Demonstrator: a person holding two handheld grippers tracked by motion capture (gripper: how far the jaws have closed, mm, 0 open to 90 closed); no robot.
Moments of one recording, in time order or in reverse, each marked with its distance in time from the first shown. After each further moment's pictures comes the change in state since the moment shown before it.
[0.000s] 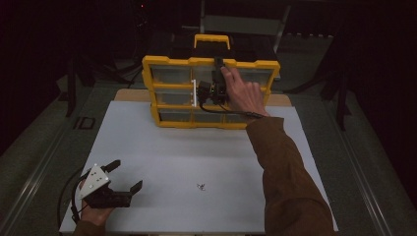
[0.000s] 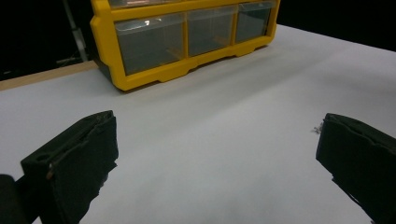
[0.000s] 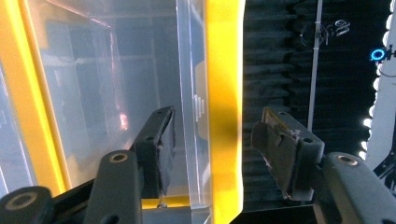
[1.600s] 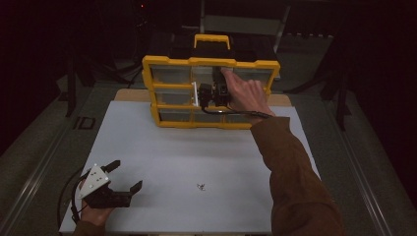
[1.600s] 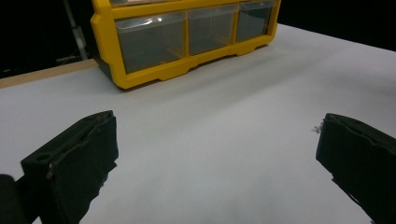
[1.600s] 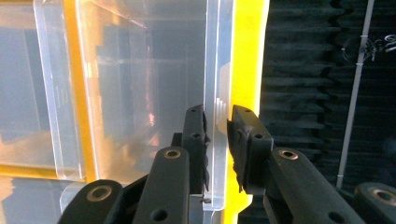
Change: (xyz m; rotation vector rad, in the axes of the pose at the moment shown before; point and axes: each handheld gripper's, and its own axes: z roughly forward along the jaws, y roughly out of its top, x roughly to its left) left arm 0.001 -0.001 0.000 0.004 0.002 -0.004; right arm -0.014 -0.003 -0.012 -0.034 0.168 -0.047
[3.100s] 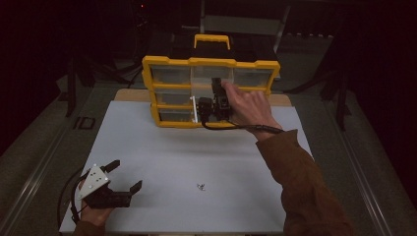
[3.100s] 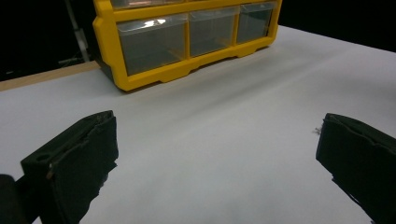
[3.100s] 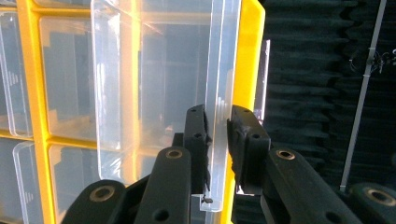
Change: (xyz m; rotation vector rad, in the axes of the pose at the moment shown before) left arm -0.001 0.000 -0.001 -0.007 0.005 0.003; right arm 0.002 0.004 -0.047 -0.016 0.039 -0.041
